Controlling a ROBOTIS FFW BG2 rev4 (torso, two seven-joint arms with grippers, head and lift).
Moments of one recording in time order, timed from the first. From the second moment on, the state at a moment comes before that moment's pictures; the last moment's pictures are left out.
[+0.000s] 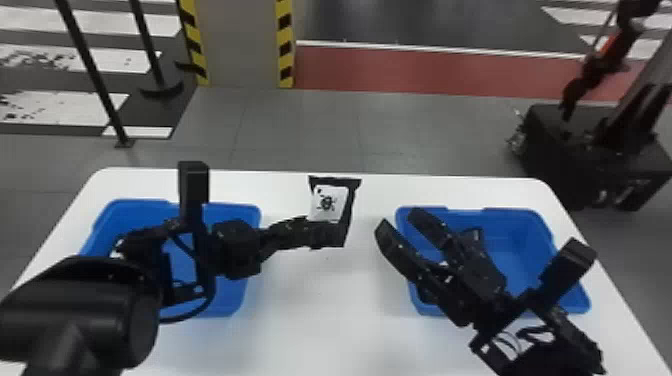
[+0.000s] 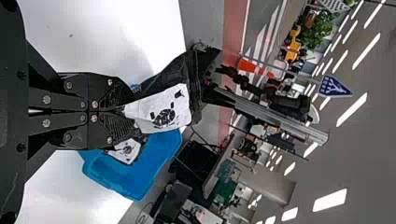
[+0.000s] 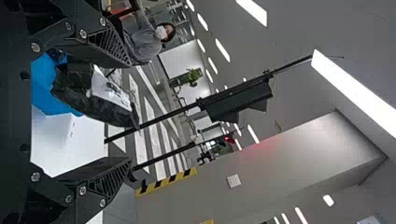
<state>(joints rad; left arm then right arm) -0.03 0.11 -0.05 -1.81 0.17 0.72 -0.90 0.35 0.00 -0.07 -1.96 -0.40 0.20 0.73</state>
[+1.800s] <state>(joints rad) 0.00 0.07 -0.03 -1.71 0.25 0.56 -0.86 0.11 0.00 -0.08 -1.65 -0.46 0.15 0.73</state>
